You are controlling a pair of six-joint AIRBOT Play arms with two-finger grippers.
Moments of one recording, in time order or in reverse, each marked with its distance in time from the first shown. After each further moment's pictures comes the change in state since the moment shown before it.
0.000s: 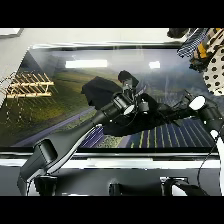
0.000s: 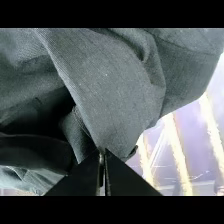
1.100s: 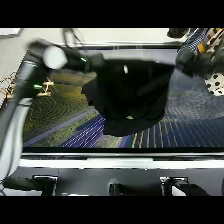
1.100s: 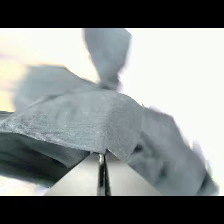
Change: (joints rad) left arm 0.403 0.452 -0.003 -0.034 -0.136 0.474; right arm 0.114 0.013 0.845 -0.097 0.199 -0.002
